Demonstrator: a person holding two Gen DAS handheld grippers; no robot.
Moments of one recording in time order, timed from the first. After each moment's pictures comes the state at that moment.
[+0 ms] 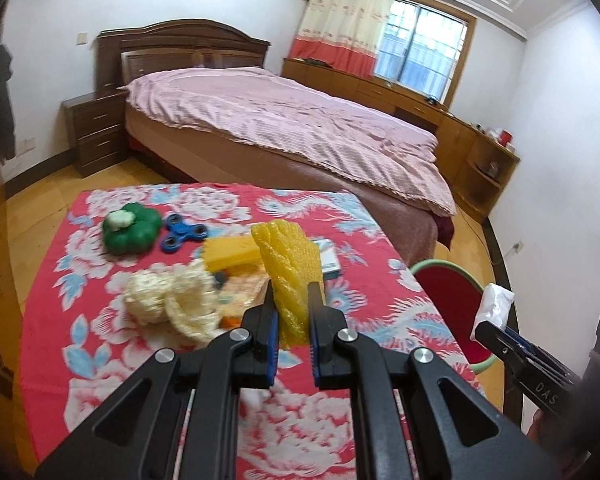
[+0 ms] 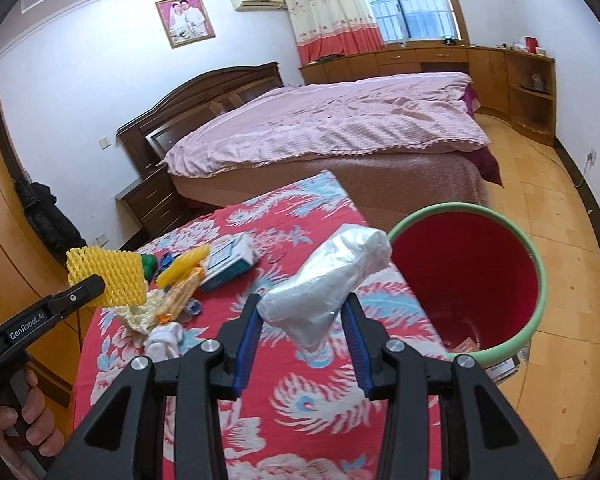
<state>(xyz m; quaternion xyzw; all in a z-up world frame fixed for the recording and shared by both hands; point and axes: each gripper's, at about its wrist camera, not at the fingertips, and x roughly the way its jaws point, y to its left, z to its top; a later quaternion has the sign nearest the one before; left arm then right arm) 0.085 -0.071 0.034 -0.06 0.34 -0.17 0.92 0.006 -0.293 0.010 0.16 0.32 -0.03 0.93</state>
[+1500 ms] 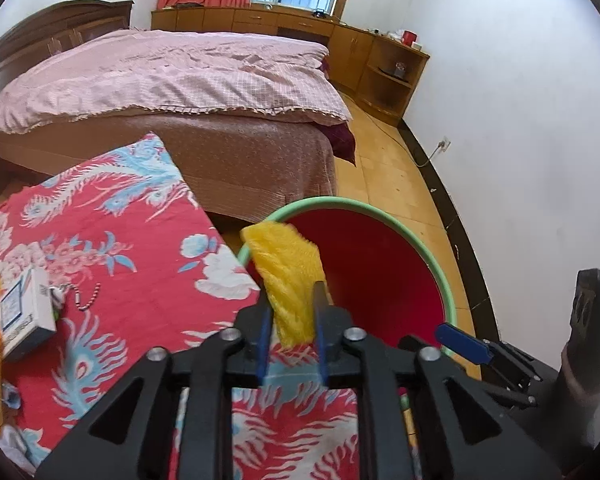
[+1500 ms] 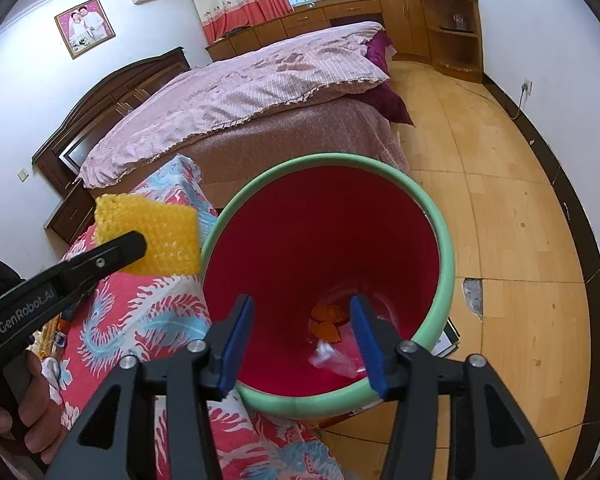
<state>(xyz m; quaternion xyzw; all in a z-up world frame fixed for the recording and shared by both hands) 0.148 -0.314 -0.031 0.04 0.41 -0.35 0.84 0.022 -0.440 -0.064 0.22 0.39 -0.15 0.88</state>
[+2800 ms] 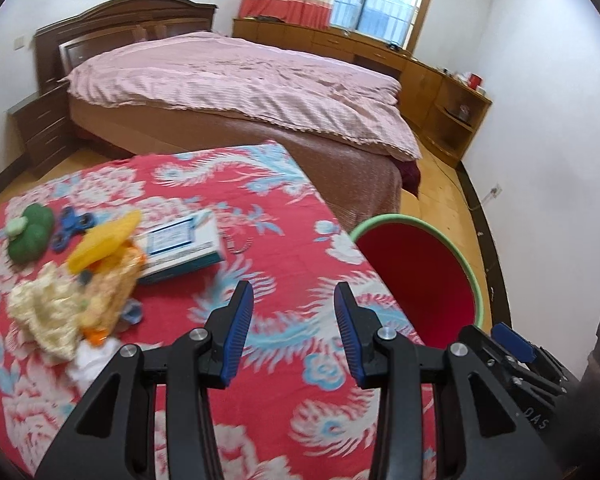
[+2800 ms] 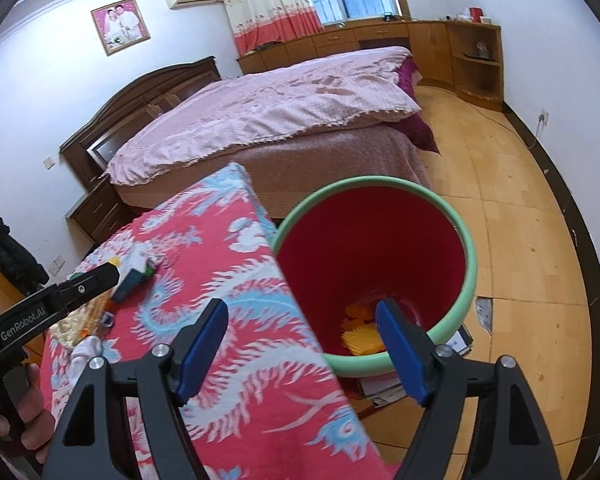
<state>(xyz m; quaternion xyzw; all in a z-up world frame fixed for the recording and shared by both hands) 0.114 -0.182 0.007 -0.01 0.40 -0.23 0.89 -0.002 -0.375 -0.019 0.19 0.35 -0.12 0.91</state>
